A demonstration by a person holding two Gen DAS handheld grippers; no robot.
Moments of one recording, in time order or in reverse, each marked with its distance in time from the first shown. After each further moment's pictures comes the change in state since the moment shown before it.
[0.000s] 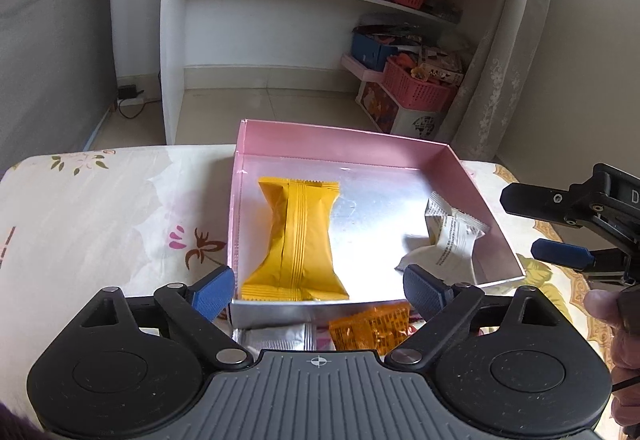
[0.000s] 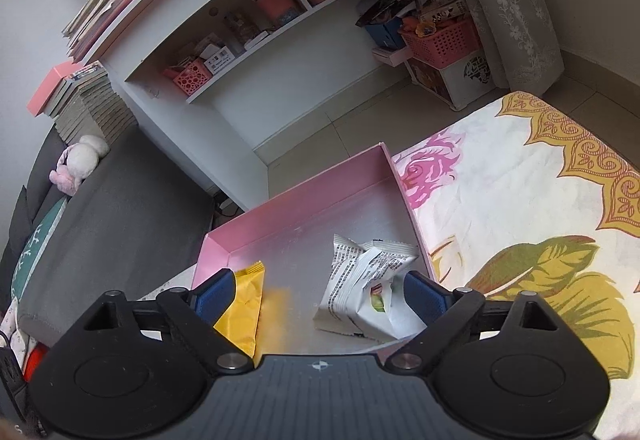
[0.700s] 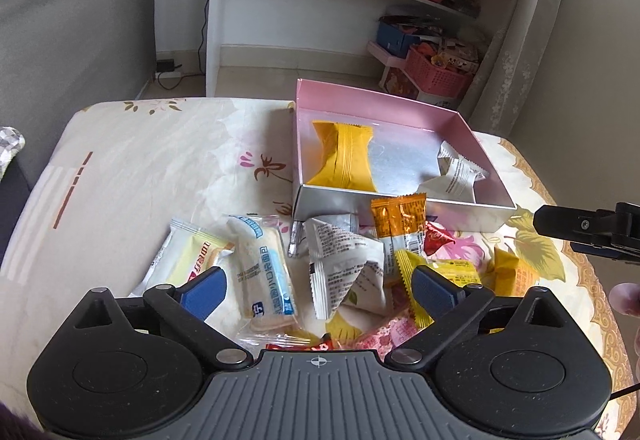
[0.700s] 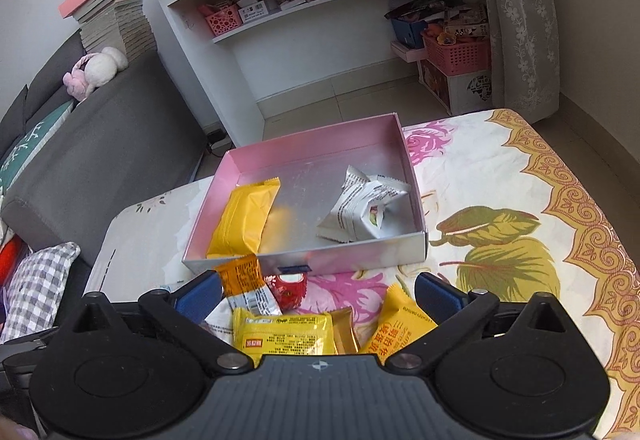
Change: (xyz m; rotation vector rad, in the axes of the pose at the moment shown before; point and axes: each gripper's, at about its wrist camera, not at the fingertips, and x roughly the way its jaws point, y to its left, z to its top) left arm -0.076 0.026 -0.059 -0.037 0.032 0.054; right arm -0.061 0.035 -0.049 -0.241 0.084 -0.104
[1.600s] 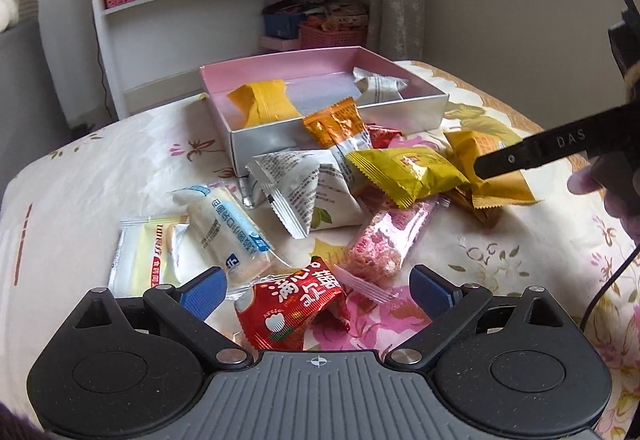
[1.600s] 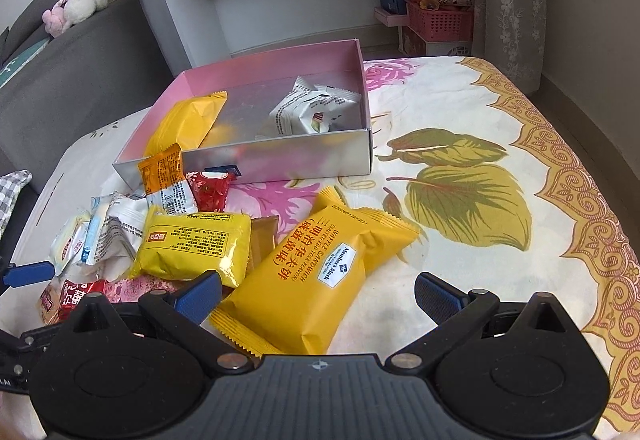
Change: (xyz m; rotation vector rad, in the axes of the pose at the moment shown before) left arm 0.011 -0.001 -0.058 0.411 -0.008 -0.160; right arm 0.027 -0.029 -0.058 -0.089 0.075 -0.101
